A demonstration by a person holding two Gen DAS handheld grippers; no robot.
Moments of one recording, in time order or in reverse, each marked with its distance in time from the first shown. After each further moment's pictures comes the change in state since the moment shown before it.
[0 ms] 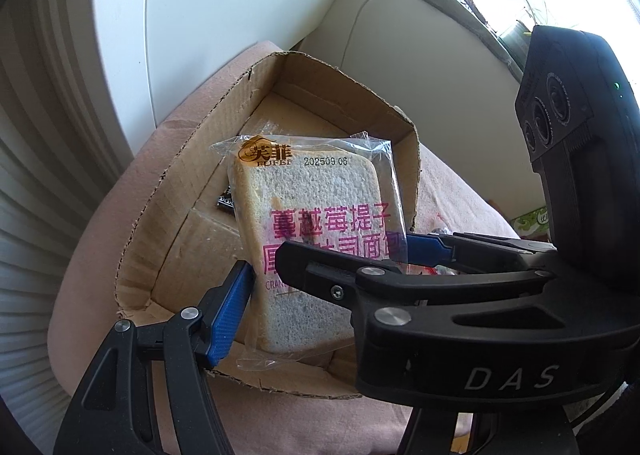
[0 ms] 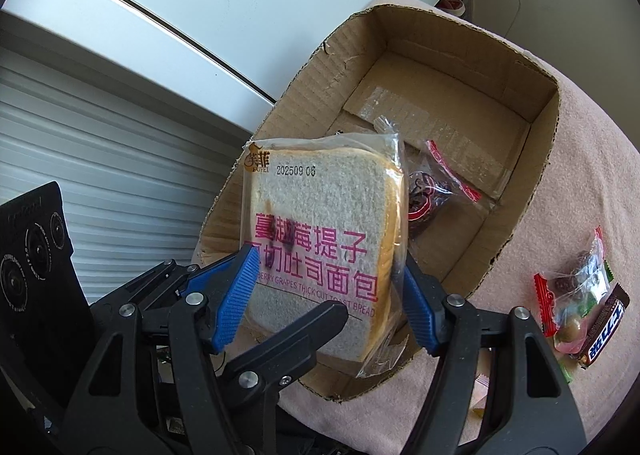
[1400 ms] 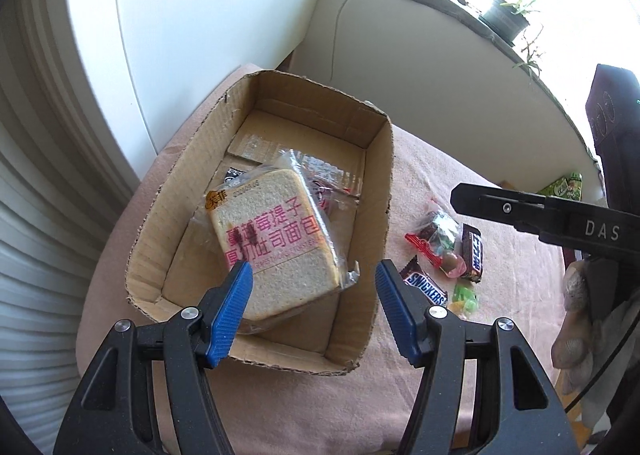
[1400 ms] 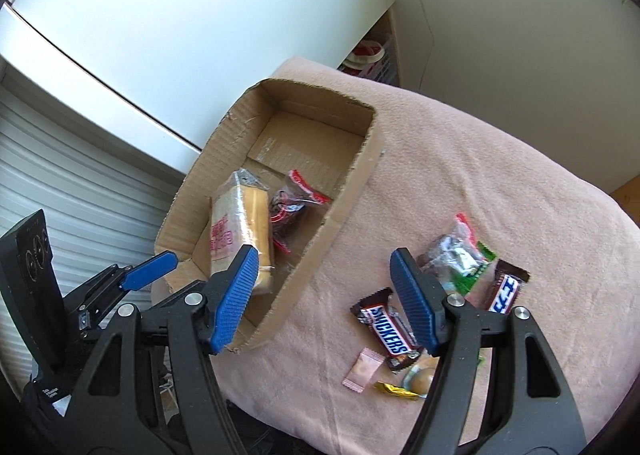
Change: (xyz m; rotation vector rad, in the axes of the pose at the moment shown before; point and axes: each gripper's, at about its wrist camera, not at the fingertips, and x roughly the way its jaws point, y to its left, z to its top) left arm -0.010 -0.040 -0.006 0.148 -0.048 0.097; right arm -0.118 -0.069 -0.046 0.084 -0.215 -0.144
